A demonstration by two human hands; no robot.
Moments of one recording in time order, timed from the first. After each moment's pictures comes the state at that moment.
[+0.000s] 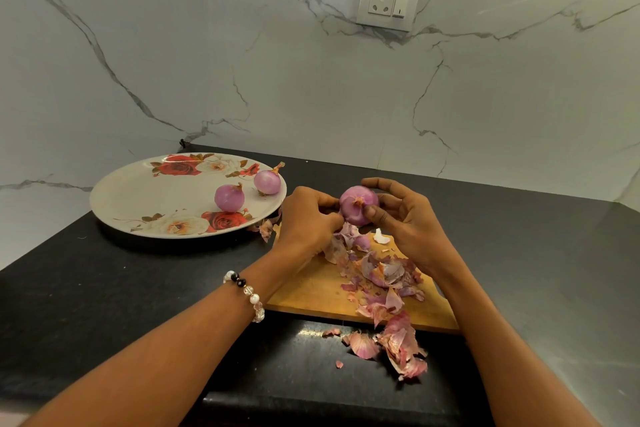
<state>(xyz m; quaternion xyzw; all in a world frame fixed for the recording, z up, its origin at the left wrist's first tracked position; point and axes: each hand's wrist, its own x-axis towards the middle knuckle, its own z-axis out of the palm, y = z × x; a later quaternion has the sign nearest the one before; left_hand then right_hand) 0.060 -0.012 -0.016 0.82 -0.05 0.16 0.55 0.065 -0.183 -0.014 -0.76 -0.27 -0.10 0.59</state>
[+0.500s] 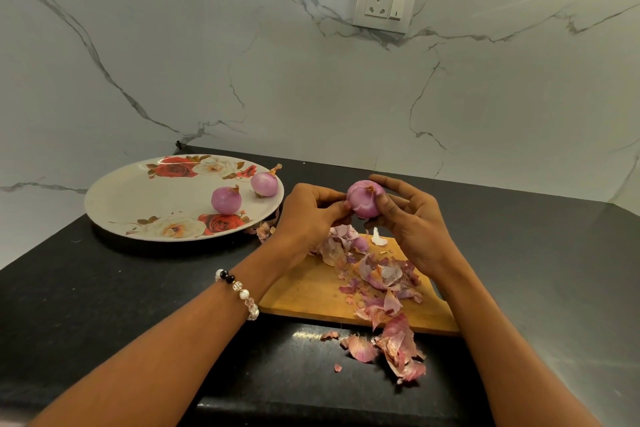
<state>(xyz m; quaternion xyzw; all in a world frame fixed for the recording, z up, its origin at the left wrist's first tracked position) 0.061 -0.009 -0.009 0.77 -0.12 0.12 0.61 0.063 -0.184 -0.009 -0.66 -0.20 -0.07 0.72</state>
